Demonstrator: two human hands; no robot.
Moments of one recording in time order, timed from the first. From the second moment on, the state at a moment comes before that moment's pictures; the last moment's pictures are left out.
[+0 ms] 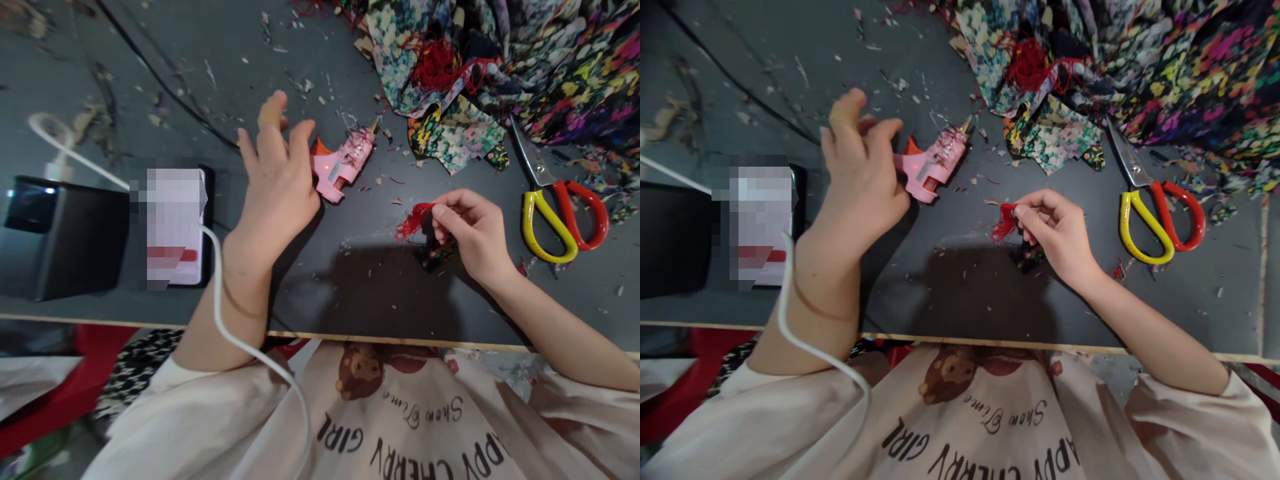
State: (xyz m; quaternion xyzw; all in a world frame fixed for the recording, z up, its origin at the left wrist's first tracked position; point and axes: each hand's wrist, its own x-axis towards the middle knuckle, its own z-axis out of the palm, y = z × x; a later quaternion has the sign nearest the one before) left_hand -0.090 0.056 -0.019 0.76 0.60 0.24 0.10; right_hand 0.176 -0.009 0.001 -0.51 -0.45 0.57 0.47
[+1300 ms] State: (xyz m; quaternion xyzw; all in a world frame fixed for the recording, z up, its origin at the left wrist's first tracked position) left_hand 0.015 -0.006 0.004 0.83 0.45 0.33 -0.01; right_hand 0.160 -0.019 0.008 -0.51 -0.31 0.61 0.52
